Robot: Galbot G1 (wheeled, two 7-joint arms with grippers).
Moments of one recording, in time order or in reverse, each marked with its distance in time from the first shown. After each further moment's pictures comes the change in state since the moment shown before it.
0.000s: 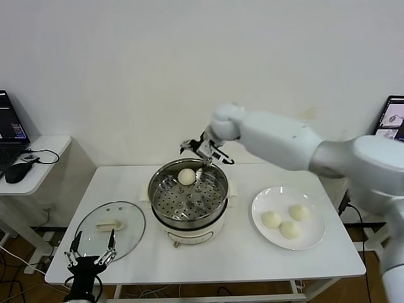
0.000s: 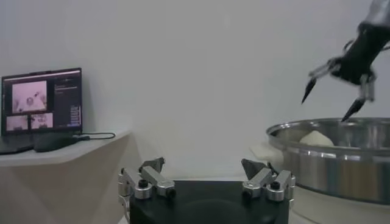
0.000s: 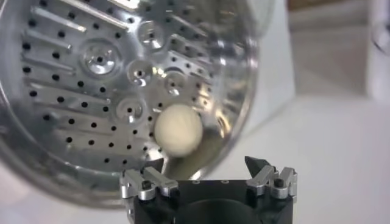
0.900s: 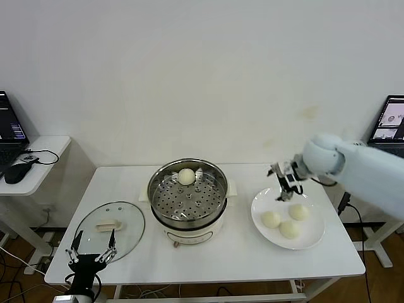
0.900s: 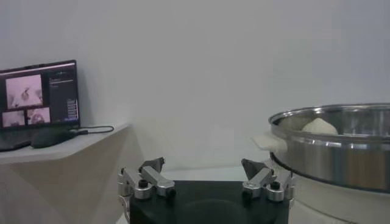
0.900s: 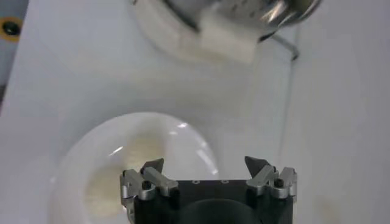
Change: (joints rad) left arm -0.027 0.024 -0.003 0.020 0.000 0.067 -0.002; right arm -0.310 -0.540 0.144 0.326 0.002 -0.424 -0.099
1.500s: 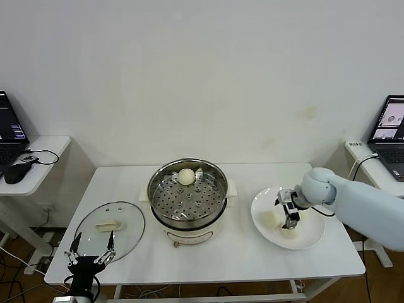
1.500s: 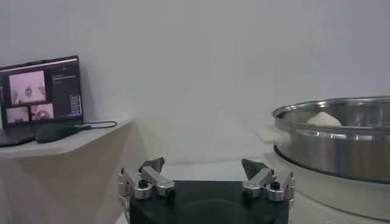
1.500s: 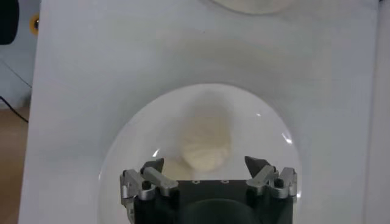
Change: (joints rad) left arm 0.009 -0.008 -0.008 0.005 0.001 -0.001 0.000; right arm -0.255 0.085 0.147 -0.147 -0.096 0.013 0.016
